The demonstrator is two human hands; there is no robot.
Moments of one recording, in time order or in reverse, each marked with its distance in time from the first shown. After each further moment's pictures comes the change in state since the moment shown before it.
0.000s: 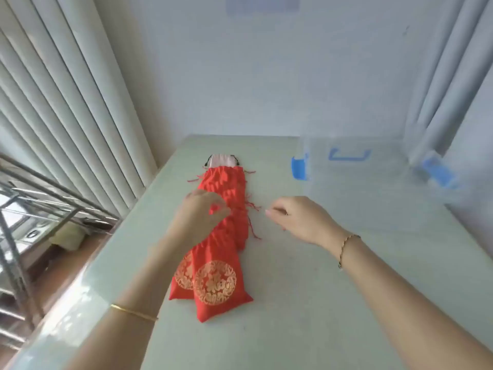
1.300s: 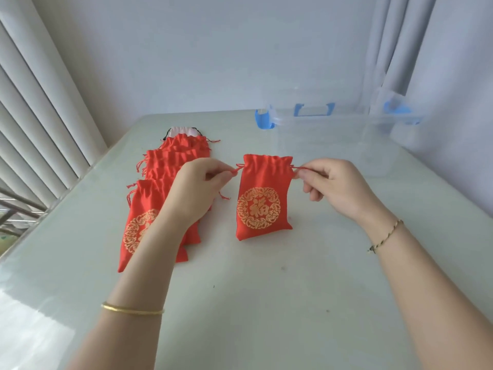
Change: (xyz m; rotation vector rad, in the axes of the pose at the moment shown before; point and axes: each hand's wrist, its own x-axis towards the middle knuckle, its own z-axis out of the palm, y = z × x) left_hand -0.026 0.044 0.065 -0.361 0.146 0.163; right_hand -0.067 0.088 0.028 0.532 0.445 -0.019
